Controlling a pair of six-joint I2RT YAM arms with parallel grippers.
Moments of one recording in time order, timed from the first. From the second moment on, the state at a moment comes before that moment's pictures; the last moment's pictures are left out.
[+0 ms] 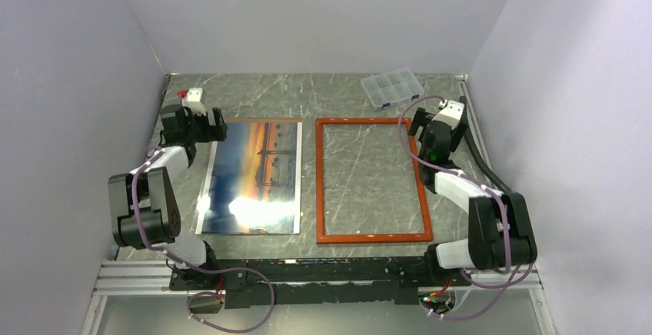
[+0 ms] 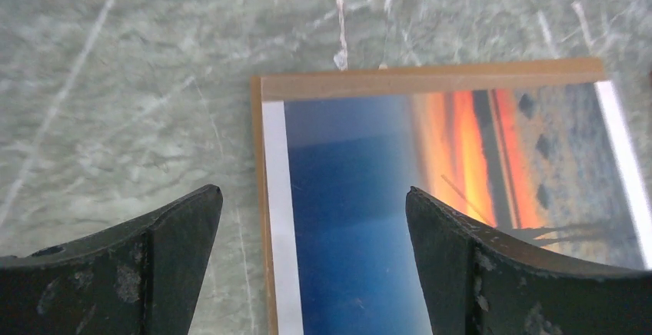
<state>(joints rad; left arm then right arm) 0.20 1.56 0.78 0.31 0.31 0.05 0.10 1.39 0.55 0.61 0.50 0.12</state>
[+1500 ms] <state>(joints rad) 0.28 1.49 1.43 -0.85 0.27 0.06 0.95 1.98 1.37 -0.53 0.49 0.63</state>
